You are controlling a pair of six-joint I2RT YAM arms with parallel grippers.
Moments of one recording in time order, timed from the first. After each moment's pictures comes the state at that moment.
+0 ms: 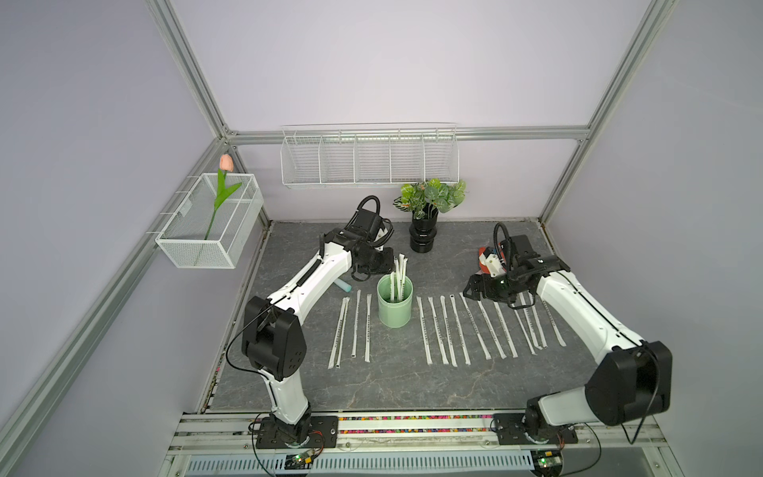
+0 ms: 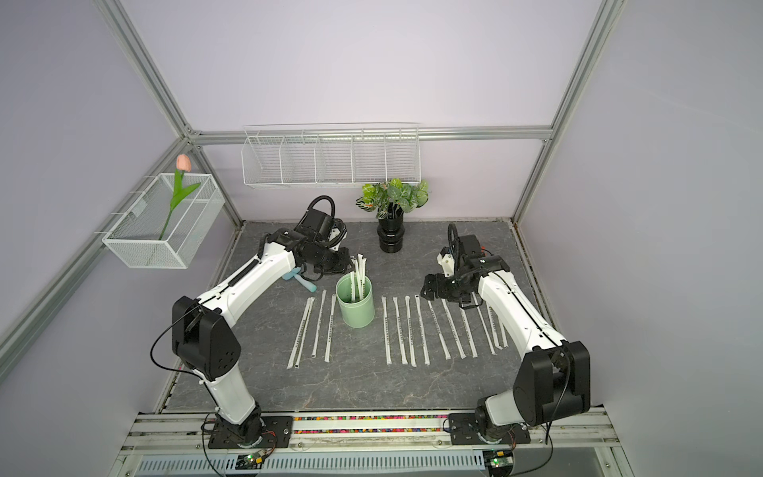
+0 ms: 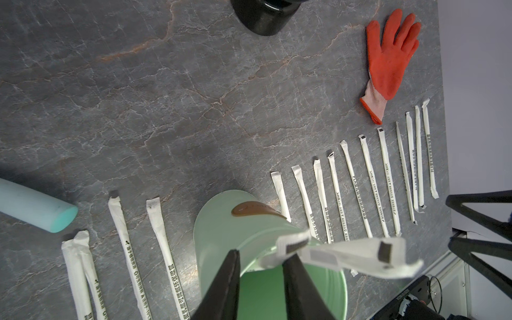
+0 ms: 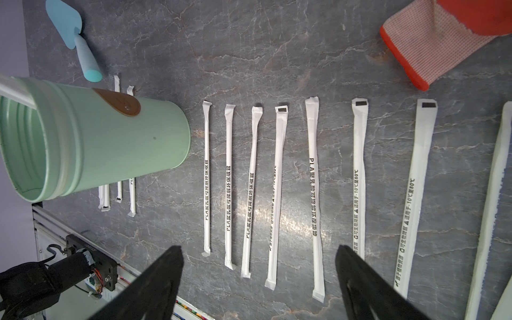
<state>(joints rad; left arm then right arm) -0.53 1.80 1.66 -0.89 0.26 -0.38 0.23 1.44 1.21 -0.95 -0.33 0.21</state>
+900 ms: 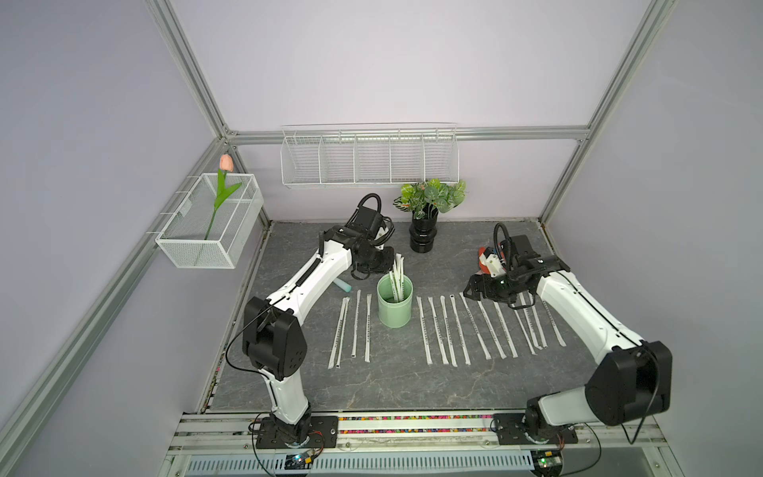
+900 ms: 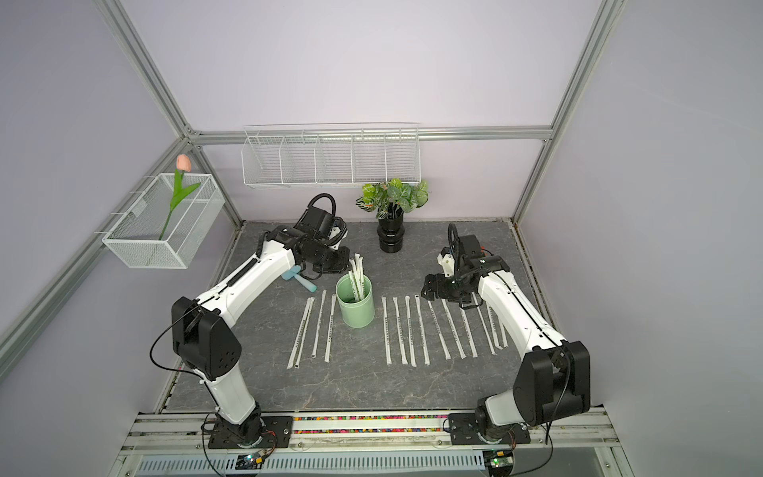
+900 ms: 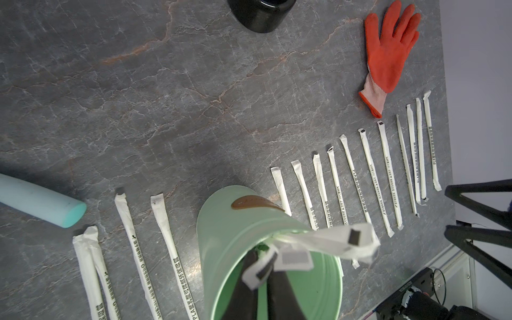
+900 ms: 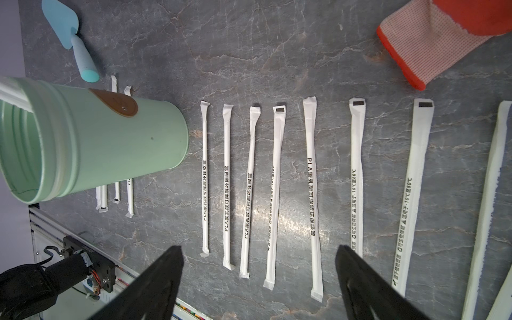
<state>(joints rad) -0.54 1.80 1.71 -0.95 0.25 -0.35 0.23 1.44 1.21 -0.95 -0.32 0.21</state>
